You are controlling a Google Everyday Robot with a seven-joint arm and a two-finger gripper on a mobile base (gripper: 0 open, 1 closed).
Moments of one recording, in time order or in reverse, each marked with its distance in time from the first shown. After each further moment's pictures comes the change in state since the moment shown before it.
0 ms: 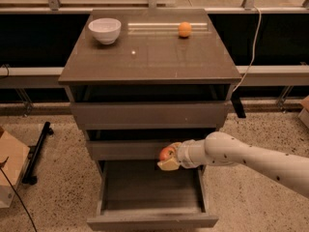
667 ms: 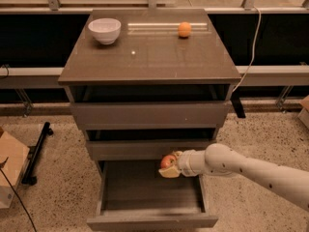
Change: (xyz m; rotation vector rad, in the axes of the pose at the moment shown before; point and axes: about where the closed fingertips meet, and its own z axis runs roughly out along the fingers) arm 0.051 -0.008 0.042 -0.015 -0.028 0.040
